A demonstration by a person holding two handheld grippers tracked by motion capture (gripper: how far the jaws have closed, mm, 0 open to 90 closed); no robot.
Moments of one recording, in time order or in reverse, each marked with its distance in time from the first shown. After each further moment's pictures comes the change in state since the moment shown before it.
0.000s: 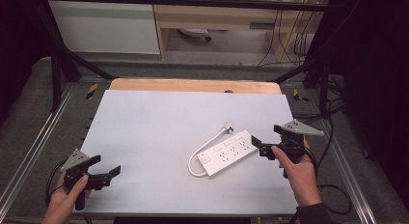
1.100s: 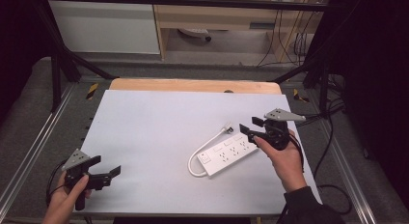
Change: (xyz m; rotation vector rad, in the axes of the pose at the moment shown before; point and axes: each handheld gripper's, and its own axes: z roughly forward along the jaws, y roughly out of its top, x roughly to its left) left arm 0.000 0.000 0.001 0.015 0.002 -0.008; right arm 0.020 0.028 0.031 0.039 0.051 -0.073
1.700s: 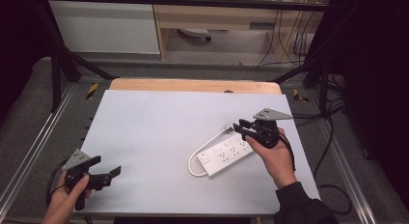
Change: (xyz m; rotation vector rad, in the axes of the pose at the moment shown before) left arm 0.000 0.000 0.001 0.006 0.007 0.008; right arm 0.011 0.000 0.021 0.021 0.051 -0.034
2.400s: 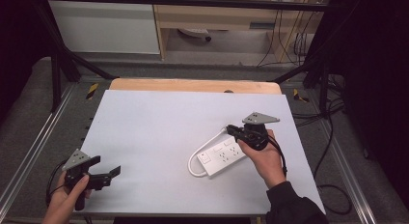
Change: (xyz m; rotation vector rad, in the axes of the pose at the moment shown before) left arm 0.000 0.000 0.000 0.001 0.004 -0.003; right arm 0.012 -0.012 0.025 0.026 0.039 -0.027
